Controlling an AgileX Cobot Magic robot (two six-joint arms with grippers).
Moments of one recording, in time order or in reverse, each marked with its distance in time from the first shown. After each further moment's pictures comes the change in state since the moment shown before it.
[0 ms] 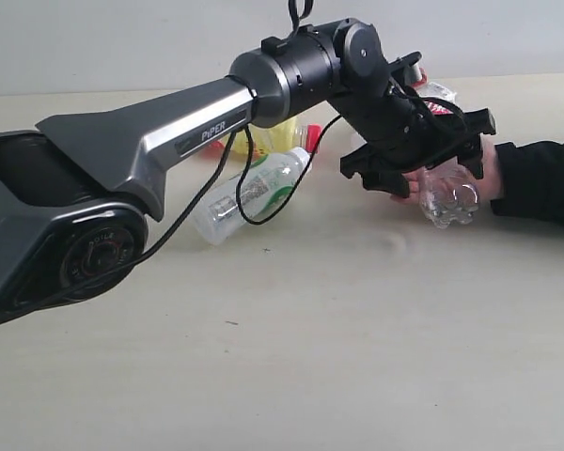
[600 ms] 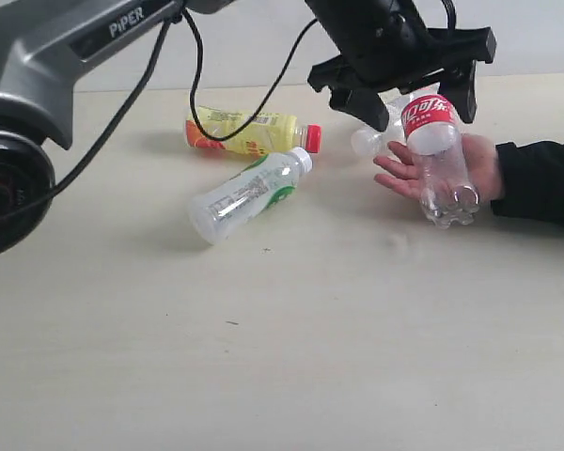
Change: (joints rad) left arm 0.028 -0.232 0.000 0.091 0.288 0.159; right arm 0.000 0.000 0.000 0.000 0.000 0.000
